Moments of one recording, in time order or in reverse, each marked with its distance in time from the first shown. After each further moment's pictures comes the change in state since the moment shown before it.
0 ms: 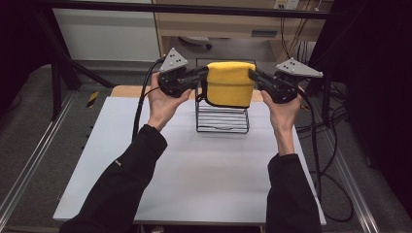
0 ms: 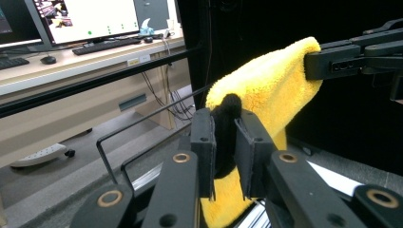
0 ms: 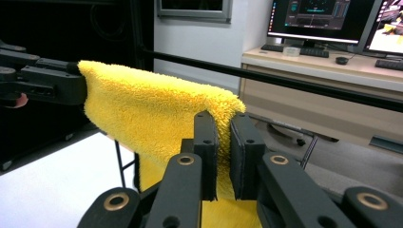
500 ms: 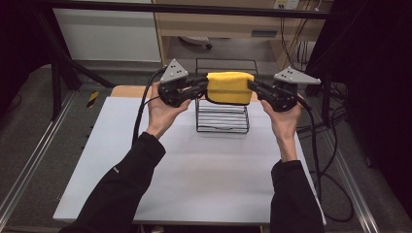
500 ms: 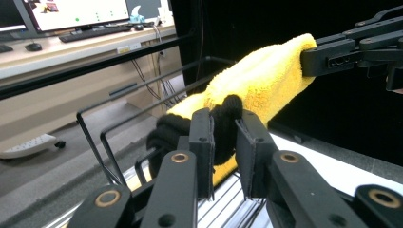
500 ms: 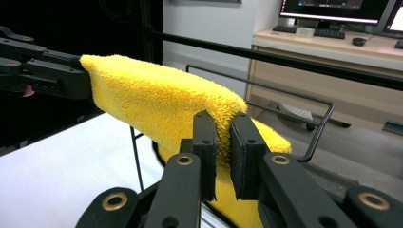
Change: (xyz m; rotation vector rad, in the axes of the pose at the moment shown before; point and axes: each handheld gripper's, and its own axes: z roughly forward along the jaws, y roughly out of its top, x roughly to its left) left arm -0.006 -0.022 -0.002 0.040 -0.034 -0.013; right arm 0.003 -0.017 -0.006 0.069 0.039 -0.001
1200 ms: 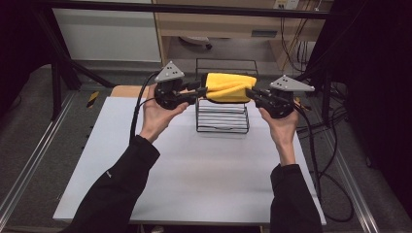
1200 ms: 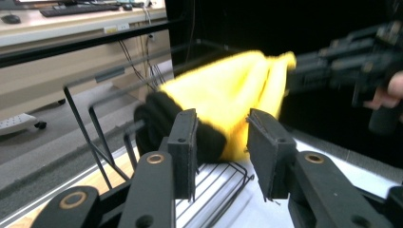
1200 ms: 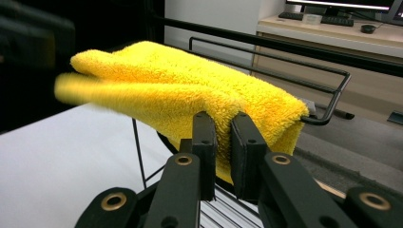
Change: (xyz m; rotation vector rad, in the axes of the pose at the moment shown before) left arm -0.001 0.008 -0.014 0.046 -0.035 -0.067; right arm 0.001 -0.022 0.005 0.043 0.011 -0.016
